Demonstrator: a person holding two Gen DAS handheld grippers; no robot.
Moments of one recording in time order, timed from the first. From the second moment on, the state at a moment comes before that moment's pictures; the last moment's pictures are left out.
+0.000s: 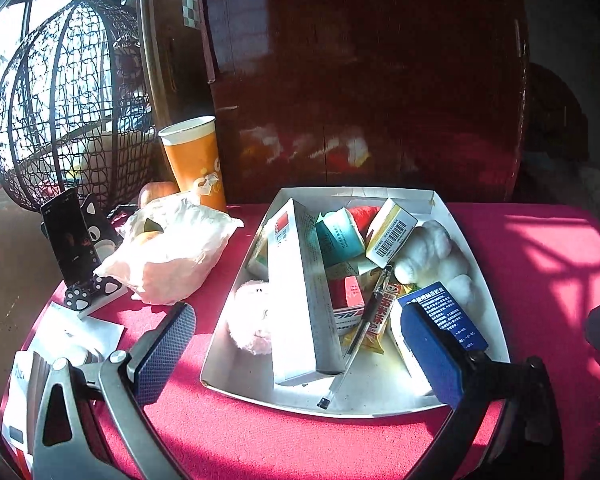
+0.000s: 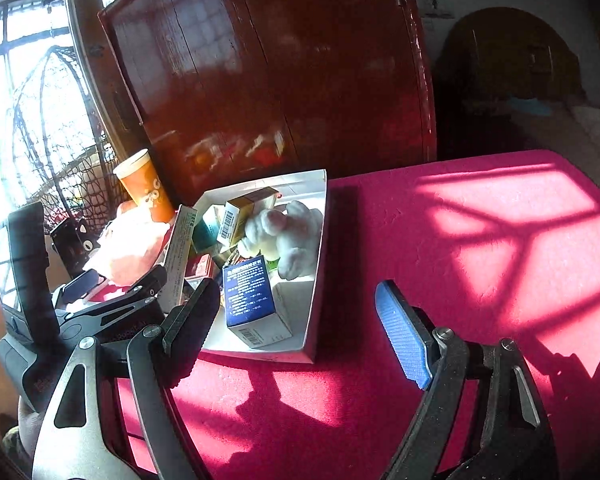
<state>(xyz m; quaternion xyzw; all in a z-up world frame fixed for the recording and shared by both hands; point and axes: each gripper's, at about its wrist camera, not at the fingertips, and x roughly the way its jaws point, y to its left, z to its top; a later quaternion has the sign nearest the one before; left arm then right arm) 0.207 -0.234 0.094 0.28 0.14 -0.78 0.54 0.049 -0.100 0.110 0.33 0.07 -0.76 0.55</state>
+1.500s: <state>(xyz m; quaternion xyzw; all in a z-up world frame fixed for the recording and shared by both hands) 0.258 -0.106 0.167 0.21 0.13 -0.80 0.55 0.077 0.043 0.159 0.18 0.02 -0.86 0.48</state>
